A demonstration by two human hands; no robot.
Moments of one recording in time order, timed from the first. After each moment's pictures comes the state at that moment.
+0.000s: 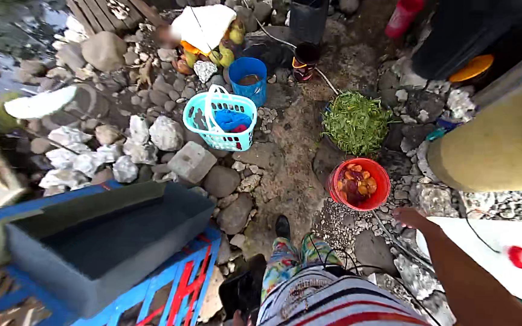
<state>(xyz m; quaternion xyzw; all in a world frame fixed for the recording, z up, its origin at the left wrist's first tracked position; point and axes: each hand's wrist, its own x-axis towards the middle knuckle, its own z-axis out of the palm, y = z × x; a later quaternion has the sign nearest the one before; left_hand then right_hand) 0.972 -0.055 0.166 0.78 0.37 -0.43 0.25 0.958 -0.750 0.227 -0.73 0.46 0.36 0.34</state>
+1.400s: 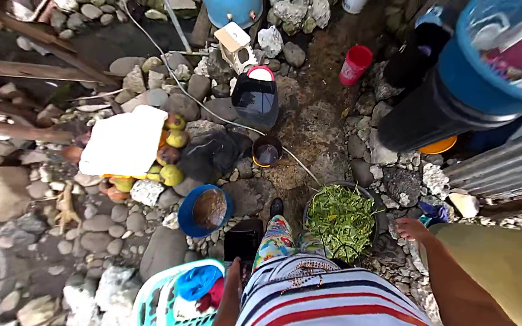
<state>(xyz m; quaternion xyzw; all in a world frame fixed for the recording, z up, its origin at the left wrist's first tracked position) 1.833 -0.722 0.197 0.73 0.37 -0.41 0.39 1.480 -1.260 0.316 -0.54 0.68 0.25 0.43</state>
